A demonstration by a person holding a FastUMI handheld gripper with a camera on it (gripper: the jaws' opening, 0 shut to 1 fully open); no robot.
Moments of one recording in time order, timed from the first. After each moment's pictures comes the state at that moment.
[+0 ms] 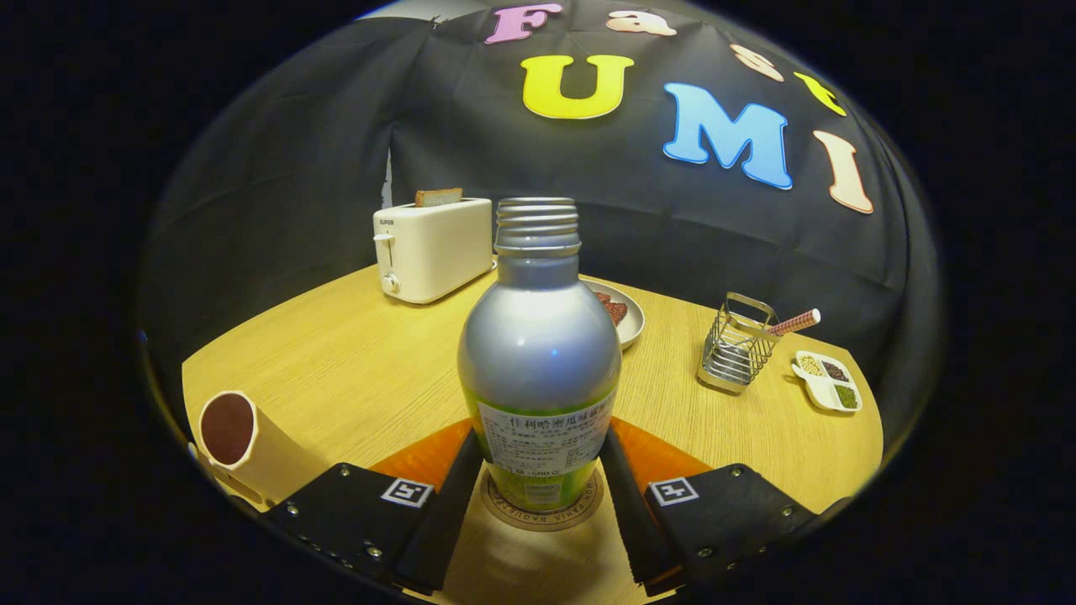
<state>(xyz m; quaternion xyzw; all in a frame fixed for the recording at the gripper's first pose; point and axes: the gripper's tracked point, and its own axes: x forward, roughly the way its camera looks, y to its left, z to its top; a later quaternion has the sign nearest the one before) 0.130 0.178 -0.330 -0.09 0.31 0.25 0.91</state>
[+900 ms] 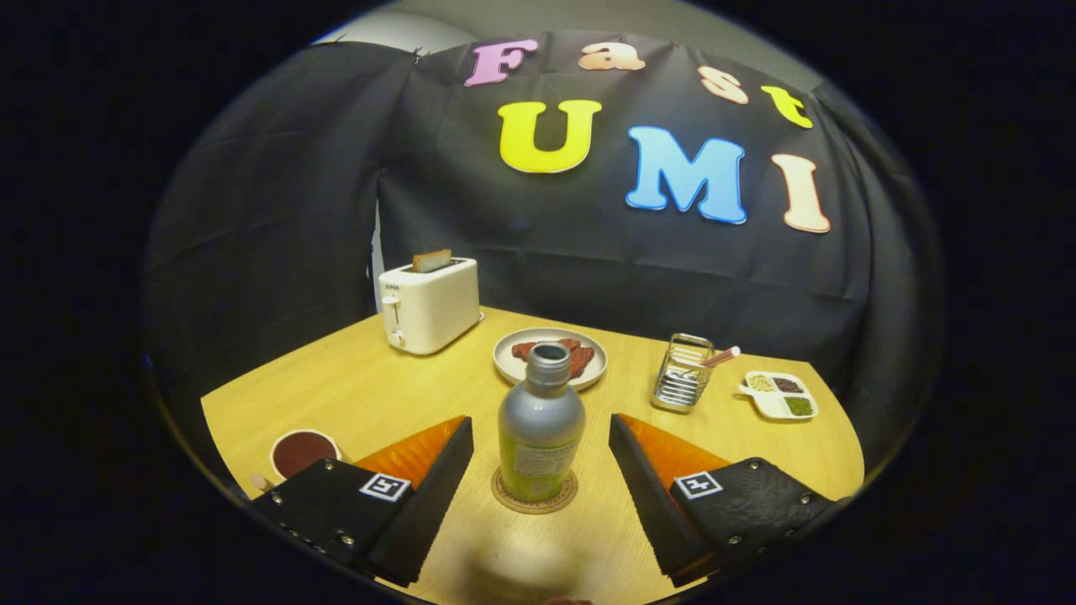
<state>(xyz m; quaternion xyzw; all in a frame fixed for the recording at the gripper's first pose) 0.087 0.142 -0.209 -0.06 0.23 0.21 0.95</state>
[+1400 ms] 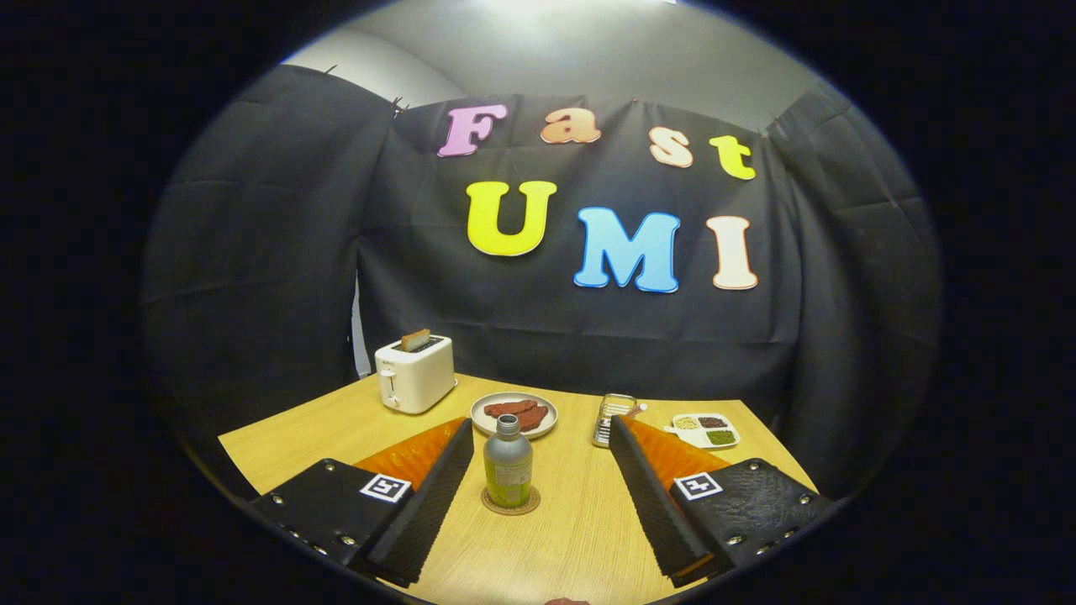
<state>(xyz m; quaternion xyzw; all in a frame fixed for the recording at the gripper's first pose) 0.012 0.090 -0.088 -0.04 0.14 0.14 0.98</state>
